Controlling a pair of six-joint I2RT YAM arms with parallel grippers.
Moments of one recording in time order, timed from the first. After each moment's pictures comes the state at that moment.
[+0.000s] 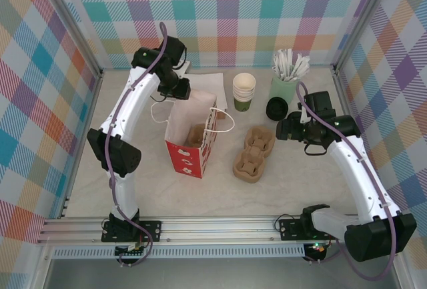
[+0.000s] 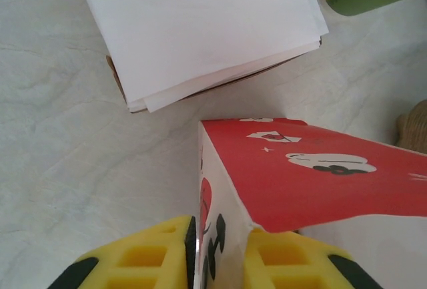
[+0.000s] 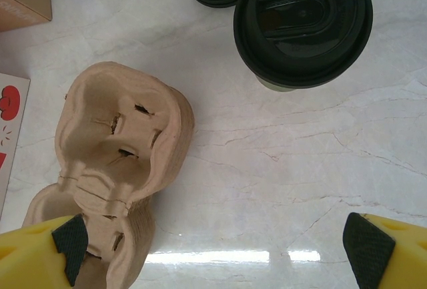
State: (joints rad) left arm -0.39 1.99 2.28 -1.47 0.04 -0.16; right arm 0.21 1.12 1.17 -1.09 0.00 0.28
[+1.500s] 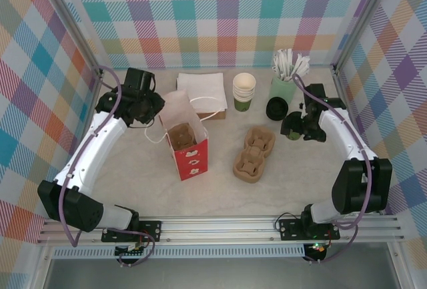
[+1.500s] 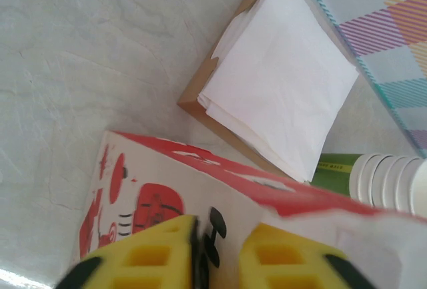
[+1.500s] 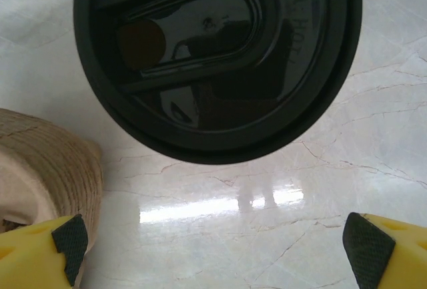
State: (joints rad) left arm -0.29 1.38 1.46 -0.98 -0.09 -1.04; right arm 0.05 1.49 1.20 -1.03 -0.01 0.23
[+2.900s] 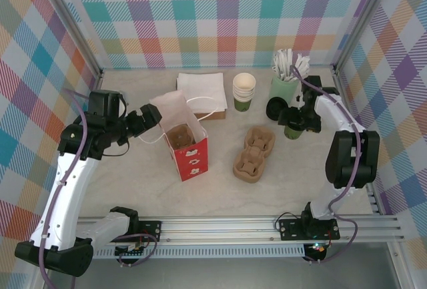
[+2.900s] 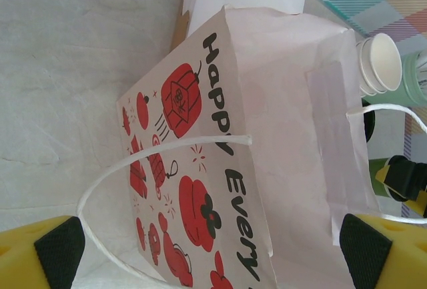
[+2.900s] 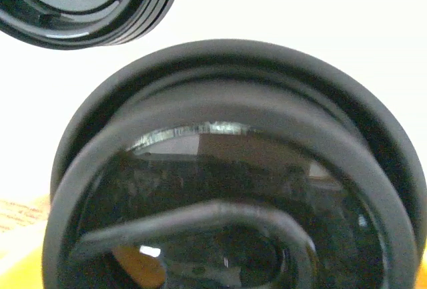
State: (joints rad) left arm -0.20 1.03 1.35 -1.11 0.13 -0.68; right arm 0.01 1.74 1.36 -0.97 -0.07 0.19
